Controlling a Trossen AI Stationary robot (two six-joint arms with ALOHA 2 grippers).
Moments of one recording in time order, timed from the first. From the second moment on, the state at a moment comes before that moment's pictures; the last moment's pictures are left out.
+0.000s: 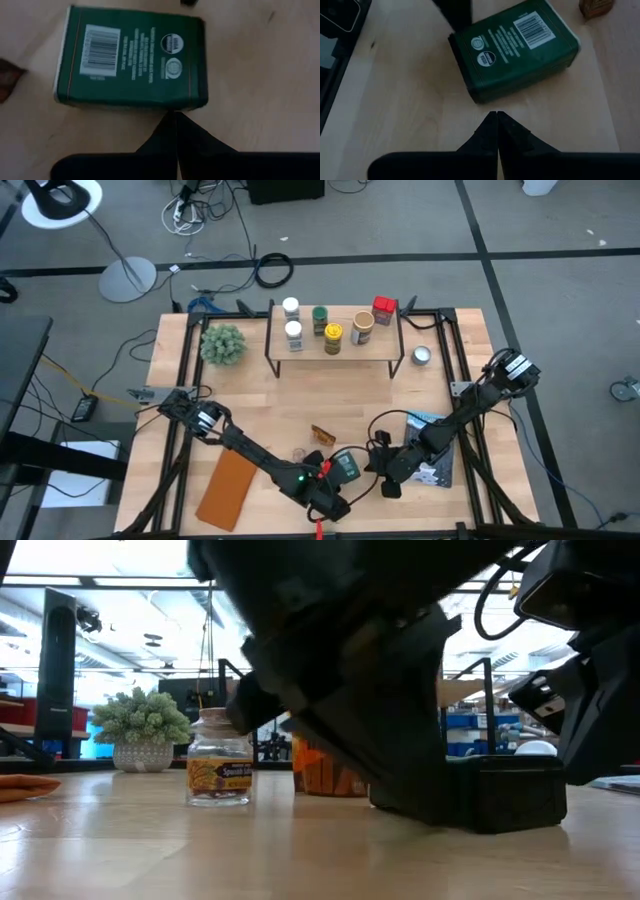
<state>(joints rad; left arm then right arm) -0.55 2.31 1.77 -0.53 -0.45 -0.95 0.65 1.67 0.70 0.13 0.30 0.57</state>
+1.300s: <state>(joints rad) -0.54 2.32 1.82 -0.44 -0.40 -0.87 0.62 1.62 0.70 0.18 0.13 0.53</state>
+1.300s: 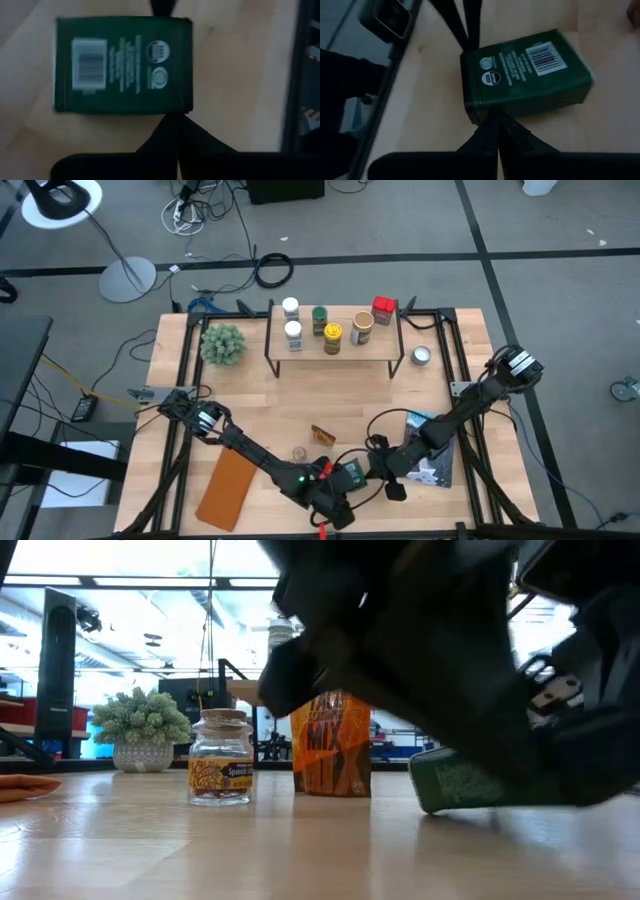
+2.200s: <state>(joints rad) -0.53 2.32 1.94 -0.58 -0.47 -0.79 0.62 1.48 0.70 -0.02 0.22 0.59</state>
